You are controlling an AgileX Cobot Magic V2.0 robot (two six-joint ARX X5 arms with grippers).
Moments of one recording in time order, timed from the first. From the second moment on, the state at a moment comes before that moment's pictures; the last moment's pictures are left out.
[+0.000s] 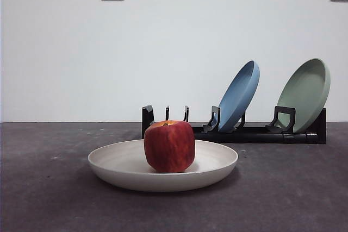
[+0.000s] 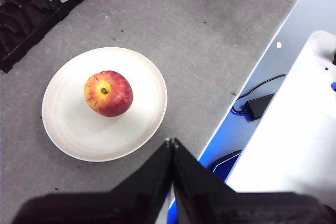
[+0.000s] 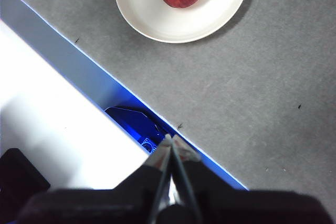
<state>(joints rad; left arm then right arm) -1.16 1.01 1.21 -0.97 -0.20 -0.15 0.73 0.79 1.06 -1.24 -0.10 0.05</state>
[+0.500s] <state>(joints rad) -1.16 1.01 1.21 -0.97 -0.20 -0.15 0.73 0.79 1.06 -1.24 -0.10 0.06</state>
